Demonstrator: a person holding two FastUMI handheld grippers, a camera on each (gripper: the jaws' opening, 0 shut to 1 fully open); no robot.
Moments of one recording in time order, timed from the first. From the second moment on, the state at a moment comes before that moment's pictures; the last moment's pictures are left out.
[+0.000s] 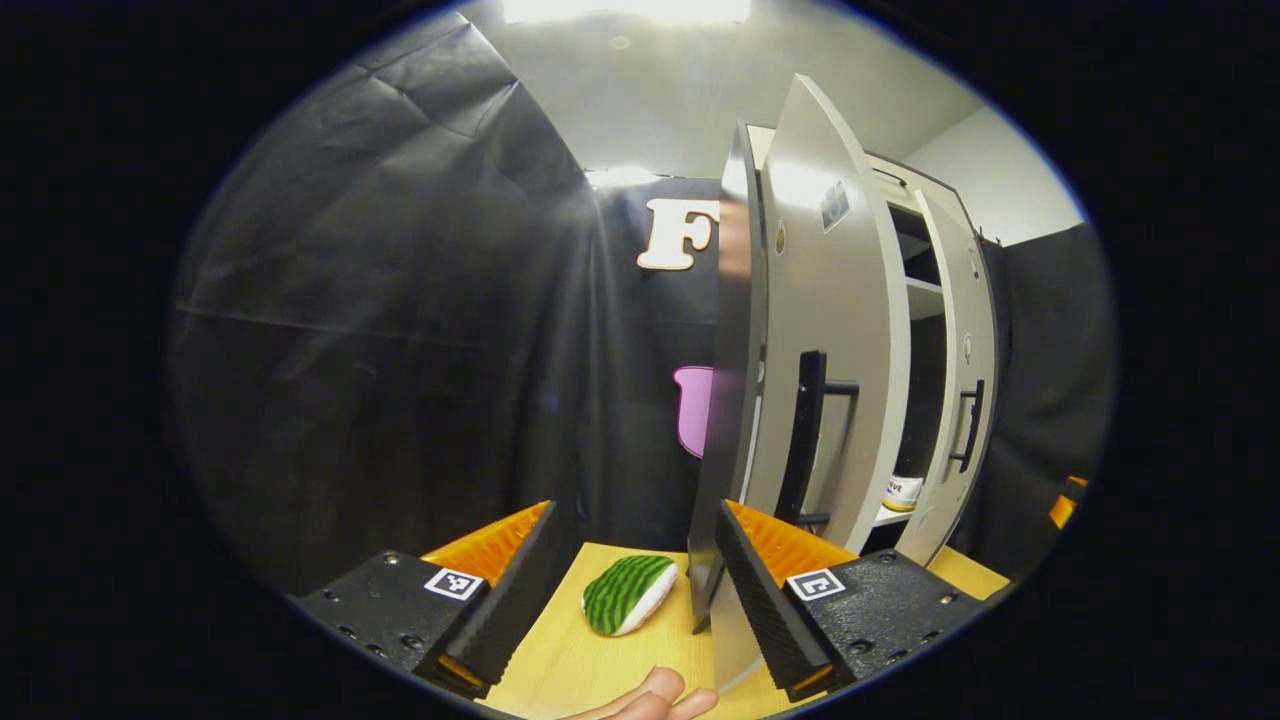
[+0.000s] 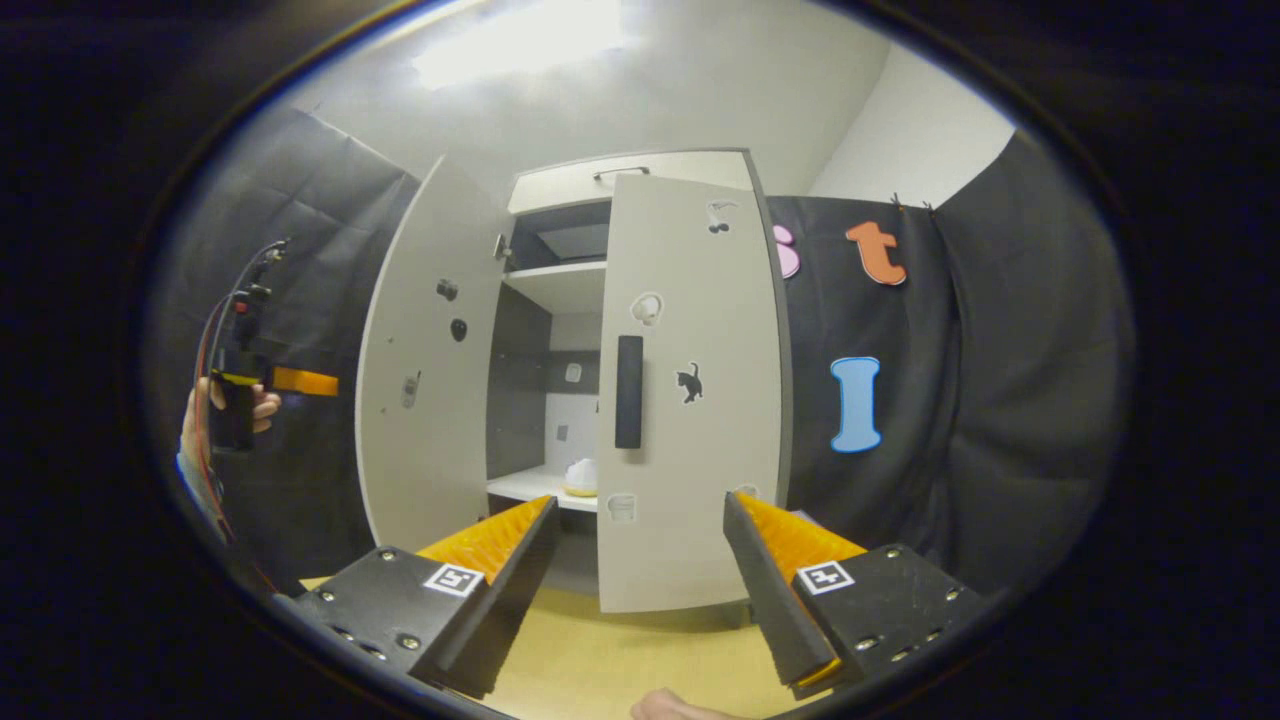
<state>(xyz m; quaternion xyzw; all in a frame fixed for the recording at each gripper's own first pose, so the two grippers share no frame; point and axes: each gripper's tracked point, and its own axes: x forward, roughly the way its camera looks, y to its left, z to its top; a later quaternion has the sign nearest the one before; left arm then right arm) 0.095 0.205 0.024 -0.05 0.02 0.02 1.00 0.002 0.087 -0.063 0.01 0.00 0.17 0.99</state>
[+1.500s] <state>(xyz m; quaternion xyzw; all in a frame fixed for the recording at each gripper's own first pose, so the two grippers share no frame) 0.104 0.084 0.048 -0.07 0.03 -0.06 1.00 -0.017 0.059 -0.080 0.02 -0.02 0.16 0.99</state>
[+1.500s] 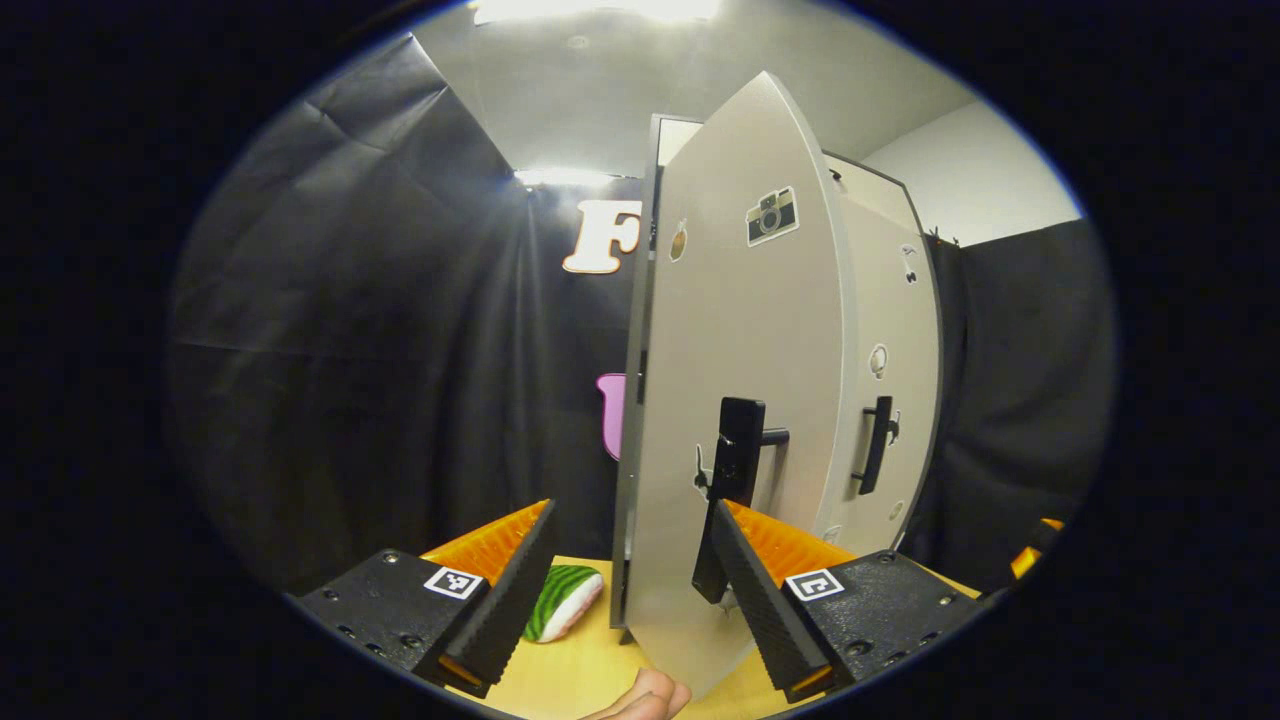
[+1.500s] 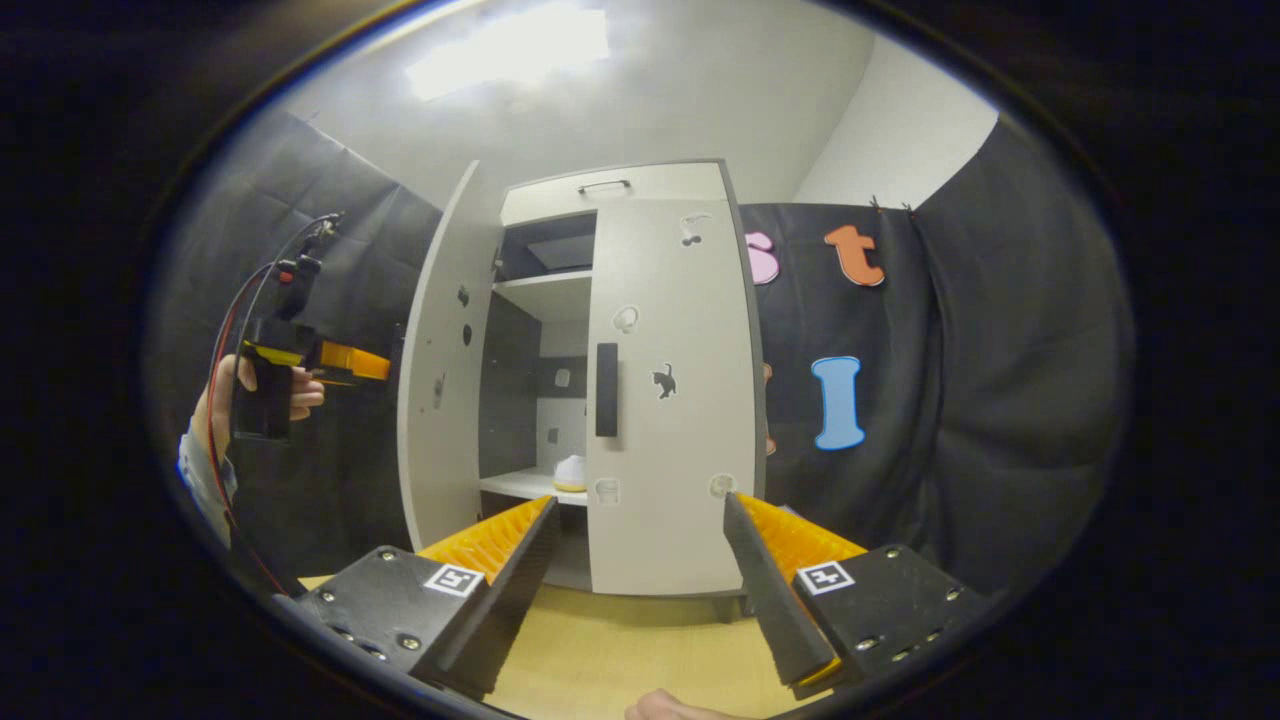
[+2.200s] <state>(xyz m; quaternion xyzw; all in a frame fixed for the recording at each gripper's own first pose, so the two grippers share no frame) 0.141 -0.005 0.013 -0.10 0.08 -0.10 0.99 -0.002 0.058 -0.112 0.03 0.01 0.14 0.99</state>
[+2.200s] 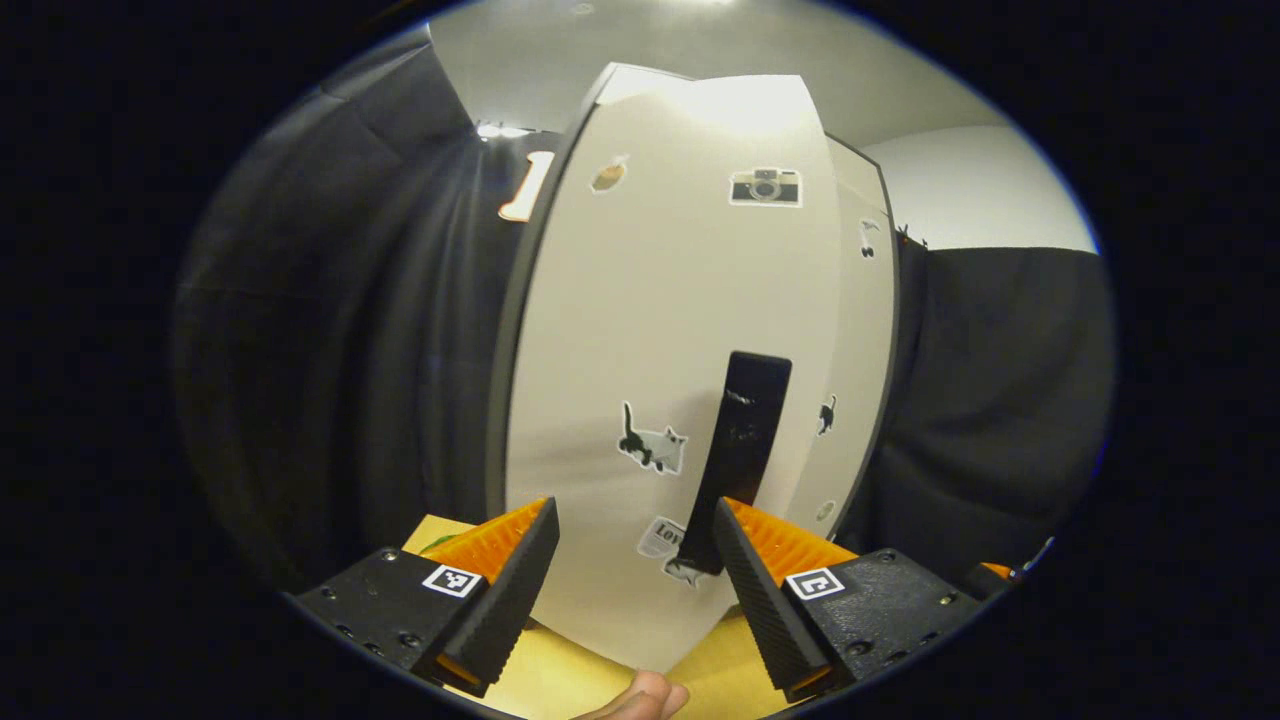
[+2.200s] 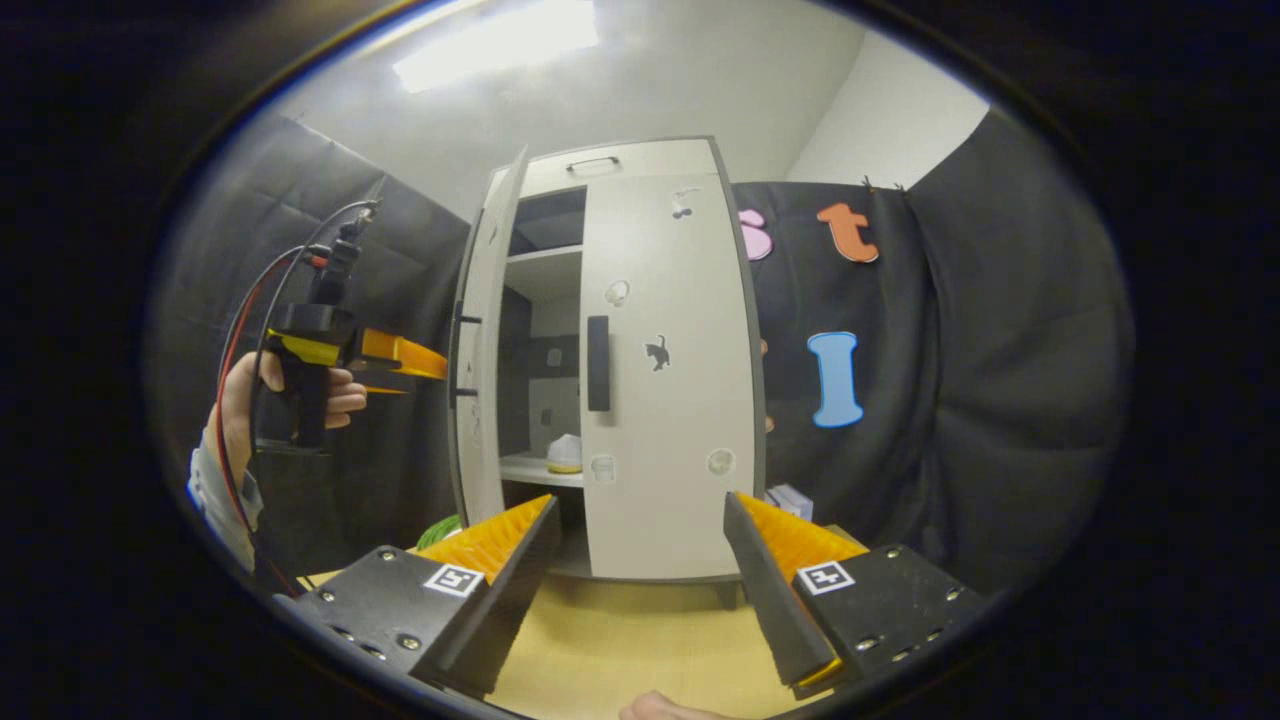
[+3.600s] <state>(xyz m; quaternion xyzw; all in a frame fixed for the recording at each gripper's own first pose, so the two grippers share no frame) -0.049 0.012 -0.077 -0.06 0.07 -0.08 0.99 -0.028 0.063 -0.103 0.02 0.02 0.11 0.99</state>
